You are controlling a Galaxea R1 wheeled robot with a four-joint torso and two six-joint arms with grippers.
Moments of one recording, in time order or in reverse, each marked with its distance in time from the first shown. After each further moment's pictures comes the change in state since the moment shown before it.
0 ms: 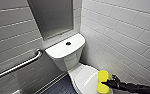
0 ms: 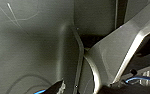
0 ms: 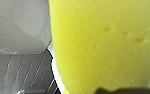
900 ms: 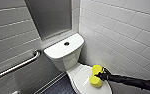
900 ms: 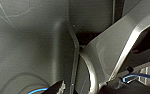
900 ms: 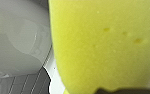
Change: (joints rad) left arm 0.009 0.014 -0.006 -0.003 0.004 0.000; right arm 0.082 0.258 -0.320 0.055 -0.037 0.040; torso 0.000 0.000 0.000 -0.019
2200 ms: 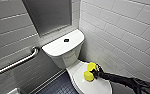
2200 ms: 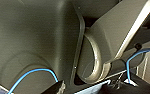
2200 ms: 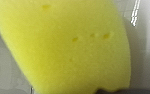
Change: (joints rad) left arm 0.019 -0.010 -0.001 -0.007 -0.016 -0.001; right arm 0.001 0.309 -0.469 0.024 0.052 0.291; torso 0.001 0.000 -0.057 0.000
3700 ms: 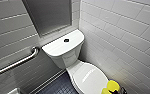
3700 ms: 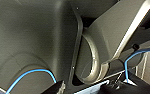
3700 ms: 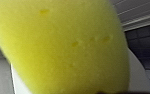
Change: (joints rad) left arm 0.000 0.002 0.005 0.000 0.000 0.000; right arm -0.385 -0.505 0.548 -0.019 0.441 0.079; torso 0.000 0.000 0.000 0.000
